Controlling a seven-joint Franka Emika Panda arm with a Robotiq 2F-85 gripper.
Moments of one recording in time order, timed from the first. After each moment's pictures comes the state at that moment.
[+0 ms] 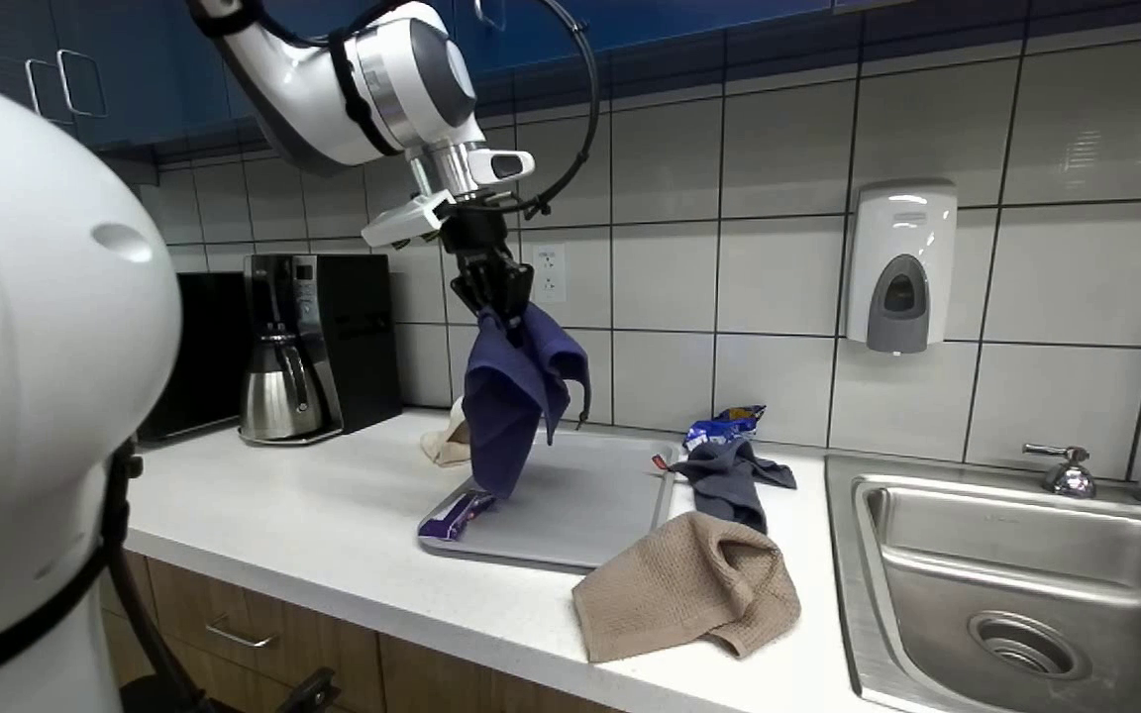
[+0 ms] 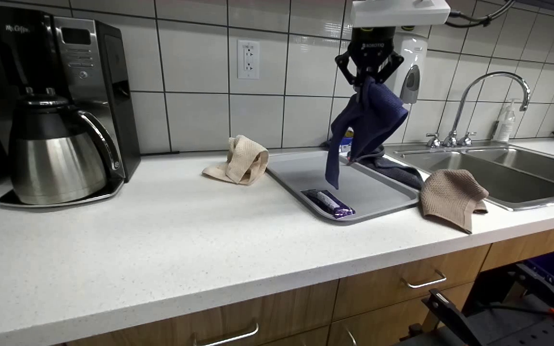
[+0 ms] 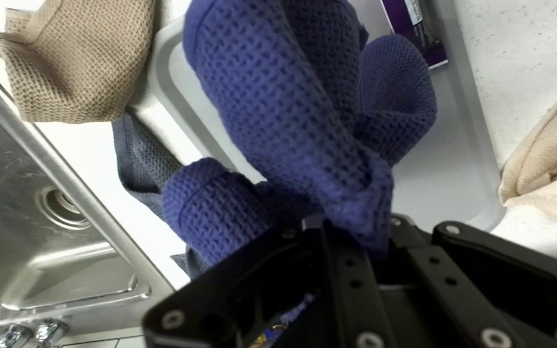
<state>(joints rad) 0.04 -0.21 0.12 -2.43 -0.30 2.40 0.65</state>
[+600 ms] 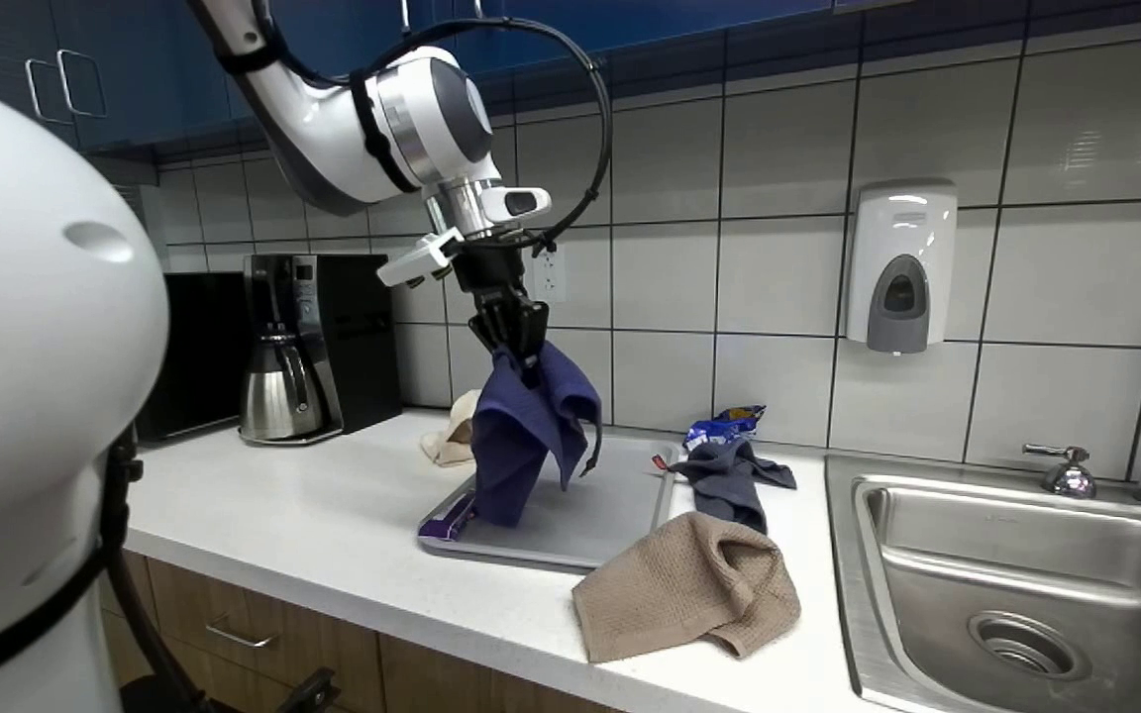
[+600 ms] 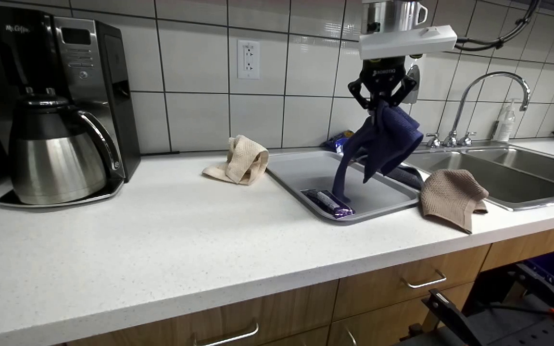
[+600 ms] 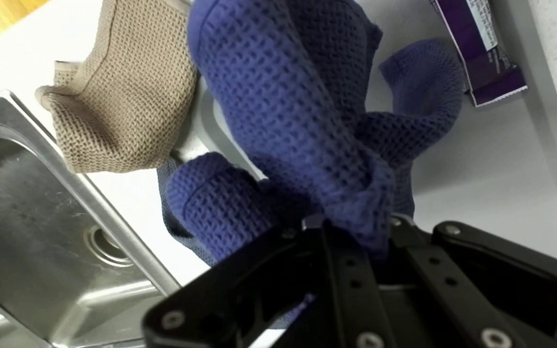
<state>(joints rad) 0.00 -0.17 0.12 -2.48 -0.37 2.40 0.75</state>
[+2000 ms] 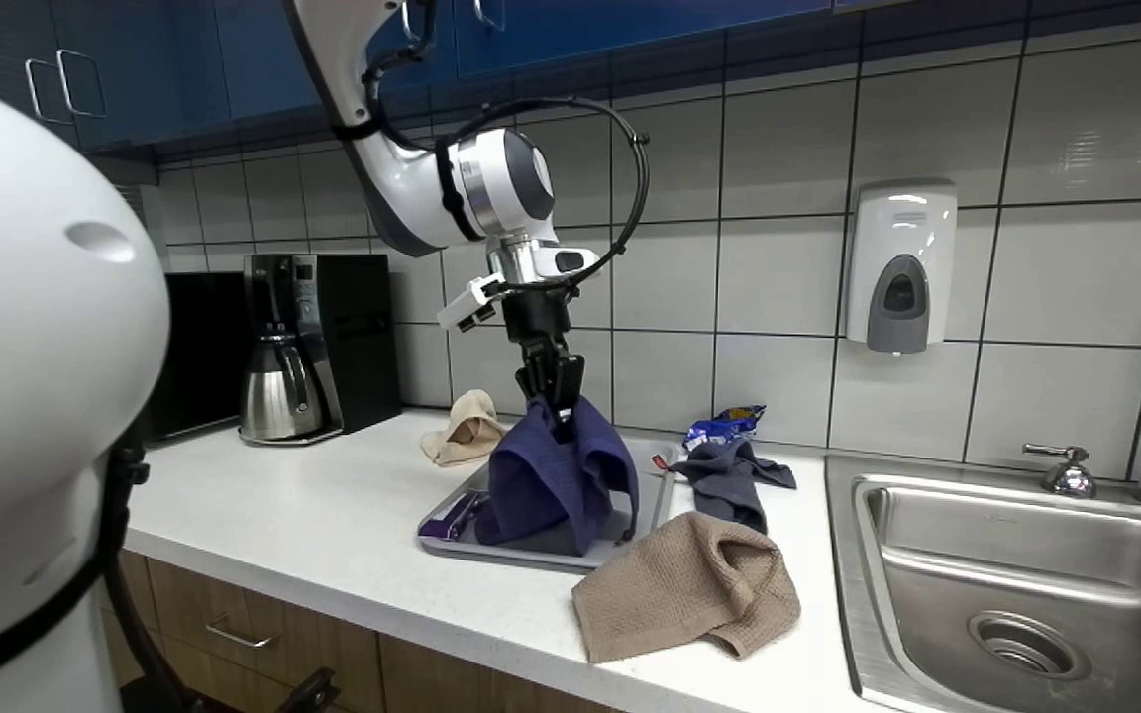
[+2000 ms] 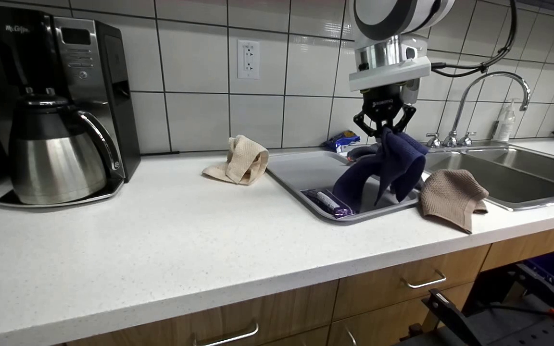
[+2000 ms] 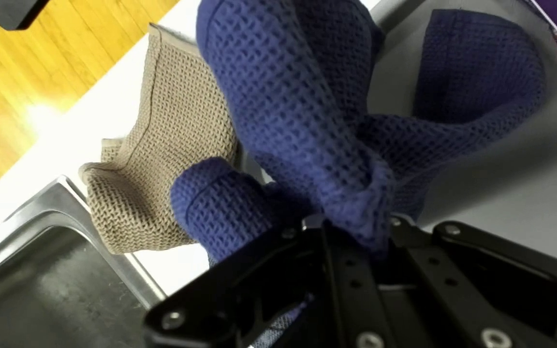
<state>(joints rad) 0.00 0.10 0.05 -2.28 -0.33 2.21 0.82</state>
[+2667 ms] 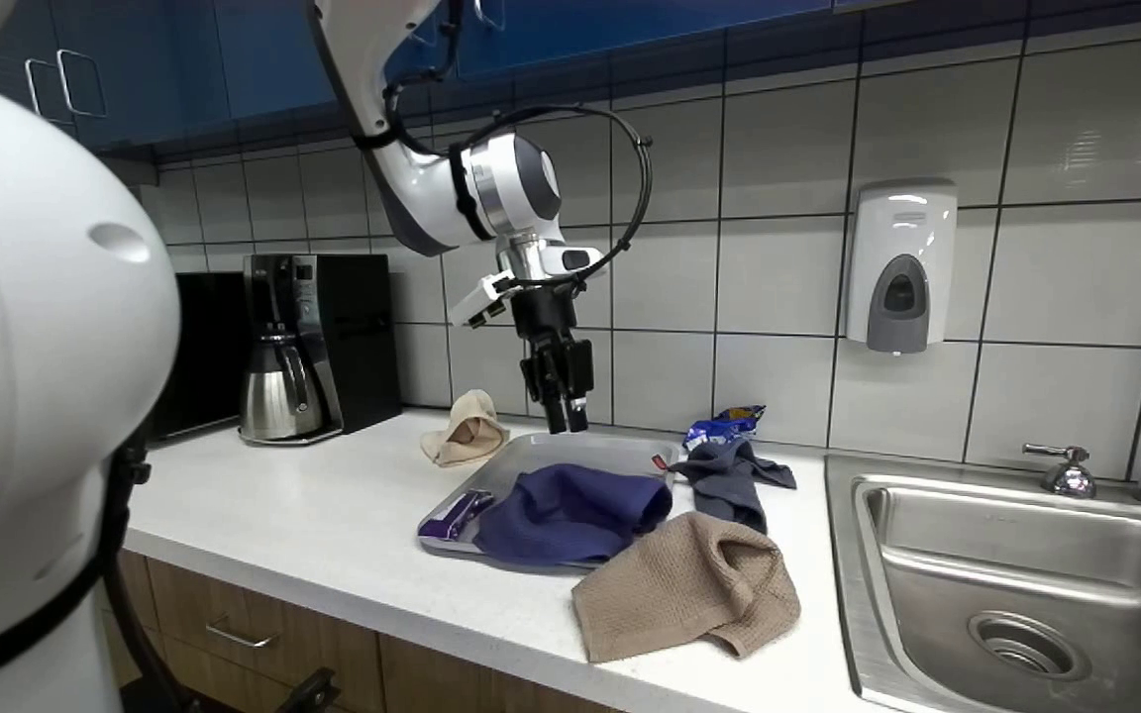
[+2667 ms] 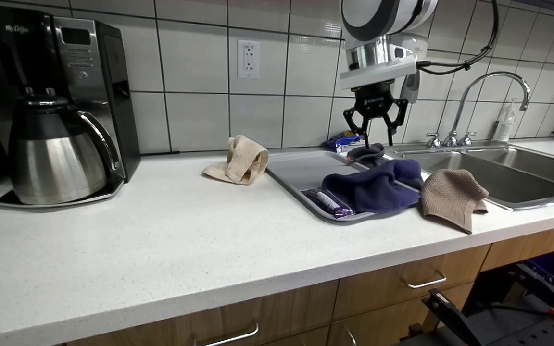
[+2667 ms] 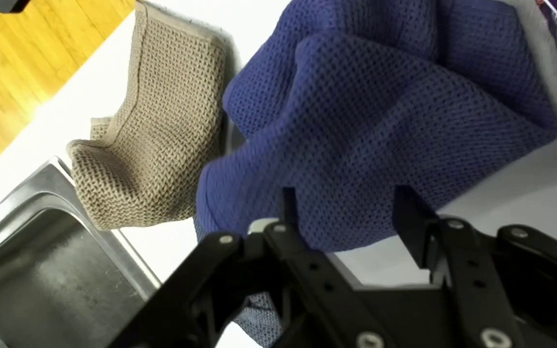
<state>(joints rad) 0.04 0.17 0.02 -2.17 -0.33 2.16 0.82</state>
